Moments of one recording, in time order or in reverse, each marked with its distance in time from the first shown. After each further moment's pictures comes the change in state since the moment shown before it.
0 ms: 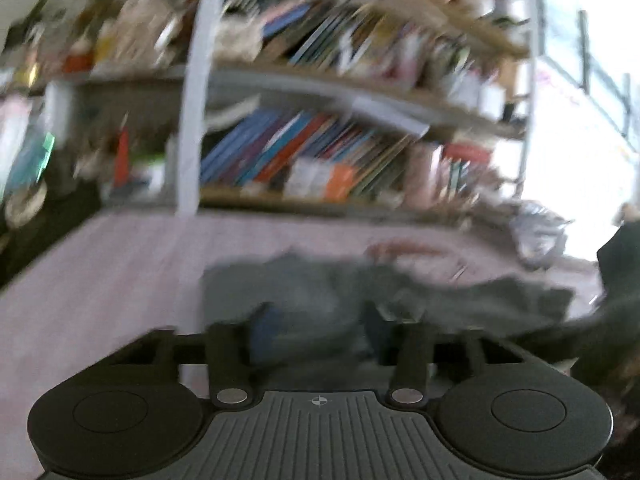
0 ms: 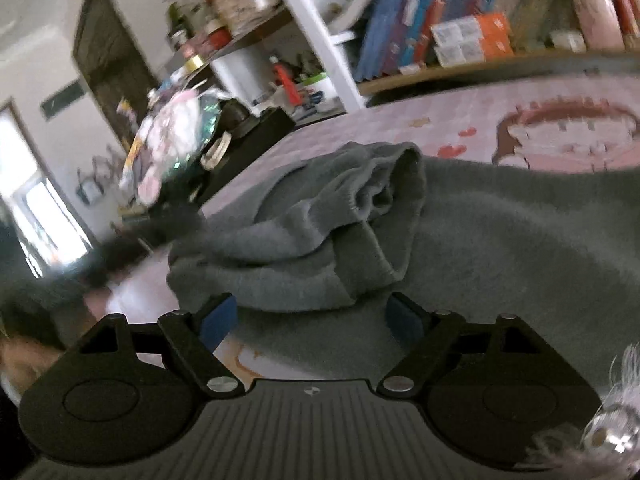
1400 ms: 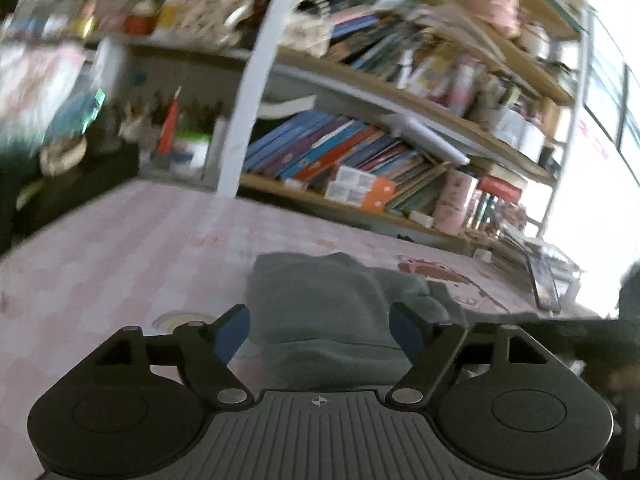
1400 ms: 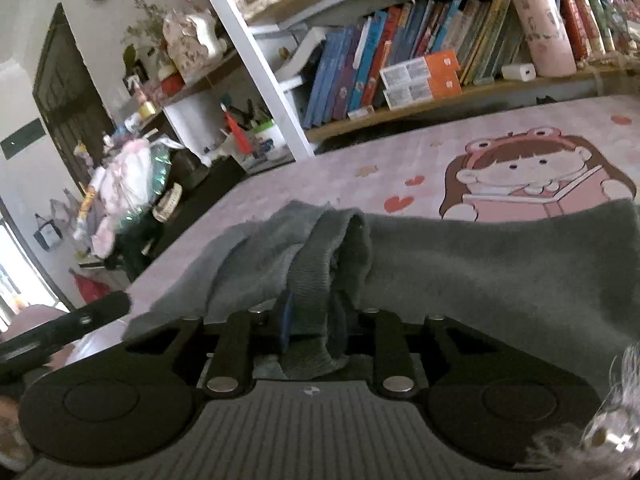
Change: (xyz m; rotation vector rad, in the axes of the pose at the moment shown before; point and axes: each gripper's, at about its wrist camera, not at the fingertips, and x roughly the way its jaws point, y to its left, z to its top) left arm -0.011 0.050 0.009 -0.209 -0.023 0.031; right arm -0.009 -0.004 0.016 -0.040 -0.146 -0.130
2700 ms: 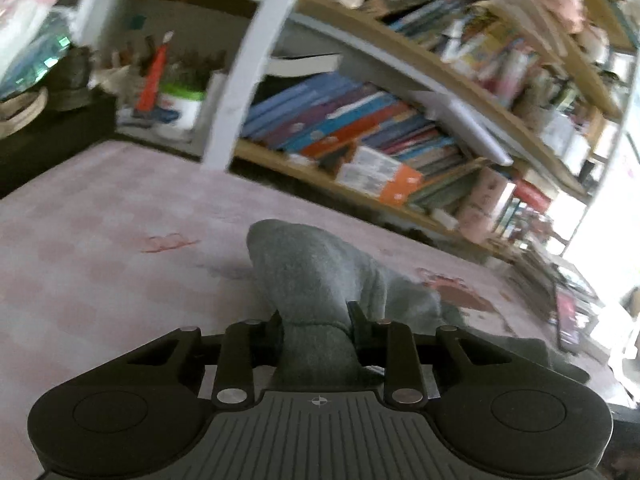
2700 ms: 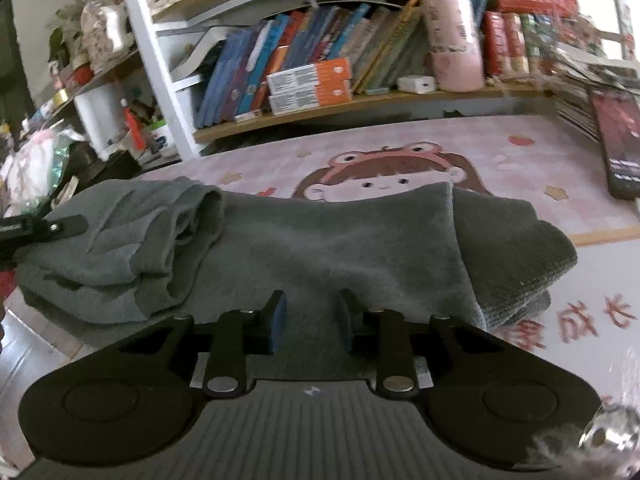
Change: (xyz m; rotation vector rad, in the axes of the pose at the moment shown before) left arm 0.113 0.007 0.043 -0.092 0.105 0.020; right arm -0.003 -0.076 0.024 -0.057 0.019 -0.276
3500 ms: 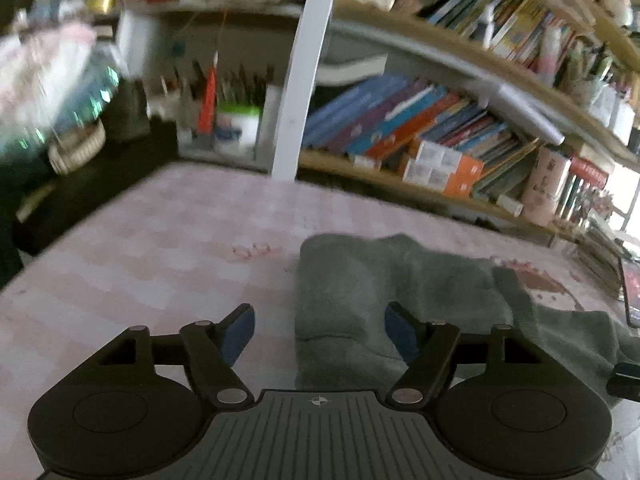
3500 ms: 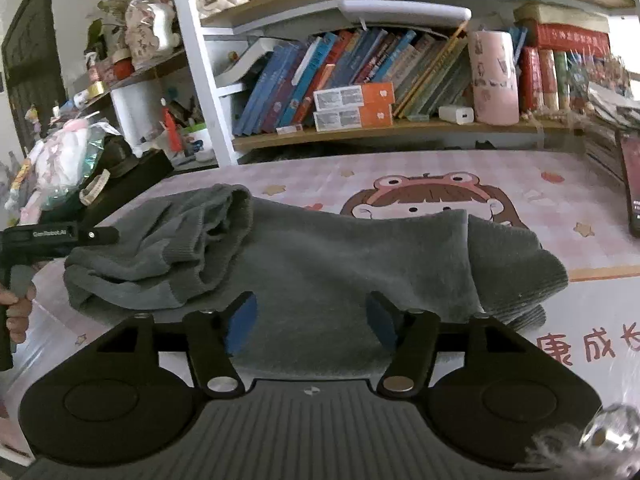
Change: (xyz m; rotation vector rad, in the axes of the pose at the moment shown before) left arm -0.026 -0.003 -0.011 0.127 -0.058 0.194; right arm -0.021 0.029 -0.003 -0.094 -0.066 0.036
